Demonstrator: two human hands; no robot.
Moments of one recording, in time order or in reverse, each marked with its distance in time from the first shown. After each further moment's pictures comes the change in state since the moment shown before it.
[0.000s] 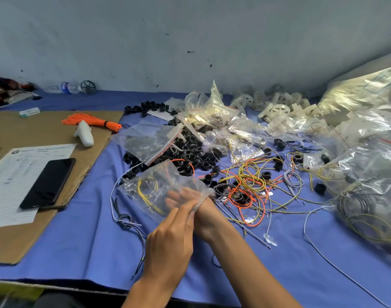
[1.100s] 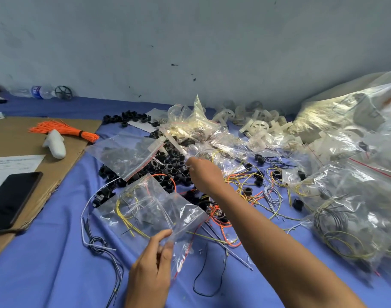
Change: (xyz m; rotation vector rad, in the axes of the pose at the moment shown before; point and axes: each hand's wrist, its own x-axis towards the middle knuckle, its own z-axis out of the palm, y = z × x) left_hand -0.012 -0.018 0.030 -0.358 -0.066 -0.373; right_hand 0.084 -0.124 -0.044 -2.056 0.398 -0.540
